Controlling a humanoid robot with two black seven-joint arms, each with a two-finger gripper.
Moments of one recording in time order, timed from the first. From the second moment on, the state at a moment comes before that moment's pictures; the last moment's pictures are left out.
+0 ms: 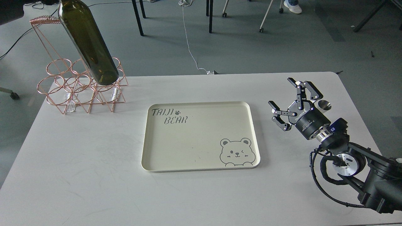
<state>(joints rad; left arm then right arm) -1.00 0.88 -0.86 -1.03 1.74 -0.32 -0.49 0.54 -0.44 0.50 0.89 -0.07 0.49 0.49</state>
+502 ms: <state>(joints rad) -1.01 0.82 -0.81 -0.91 1.75 -0.27 -0.49 0.54 -0.44 0.50 0.89 -0.07 0.49 0.49</state>
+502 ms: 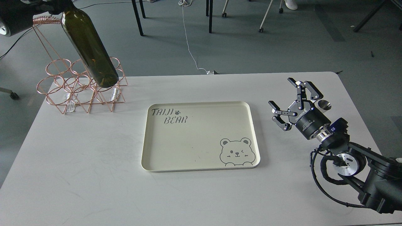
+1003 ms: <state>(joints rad) -1.01 0.81 -0.81 -0.88 1.80 -0.24 -0.49 0.54 -0.44 0.51 0.89 -0.07 0.49 0.49</state>
